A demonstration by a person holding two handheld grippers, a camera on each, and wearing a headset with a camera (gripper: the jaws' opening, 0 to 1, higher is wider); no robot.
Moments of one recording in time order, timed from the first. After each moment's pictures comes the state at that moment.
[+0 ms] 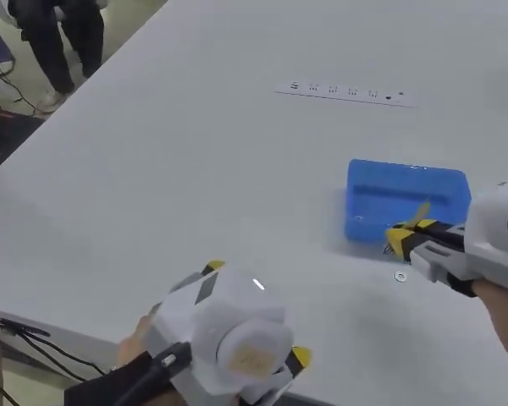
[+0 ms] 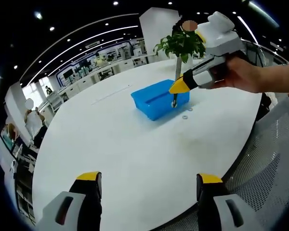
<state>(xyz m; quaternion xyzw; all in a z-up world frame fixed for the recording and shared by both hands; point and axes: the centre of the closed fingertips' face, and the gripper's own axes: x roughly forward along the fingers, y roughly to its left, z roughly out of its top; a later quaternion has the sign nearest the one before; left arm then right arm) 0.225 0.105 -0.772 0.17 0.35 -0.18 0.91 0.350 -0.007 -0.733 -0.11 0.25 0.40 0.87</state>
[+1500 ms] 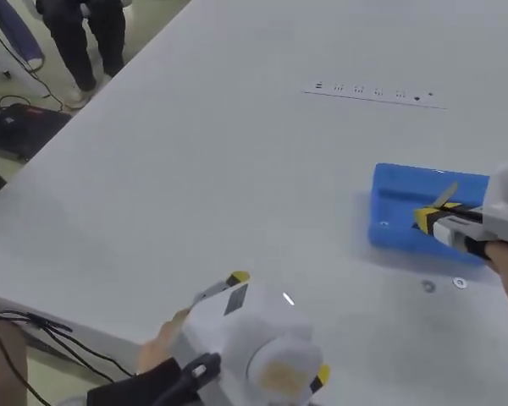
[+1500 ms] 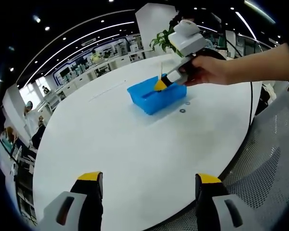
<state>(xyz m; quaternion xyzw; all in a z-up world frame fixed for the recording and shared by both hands) 0.220 0.104 -0.780 0.18 0.37 -0.18 0.89 0.411 -0.009 -0.775 -0.06 0.30 0.36 0.88</state>
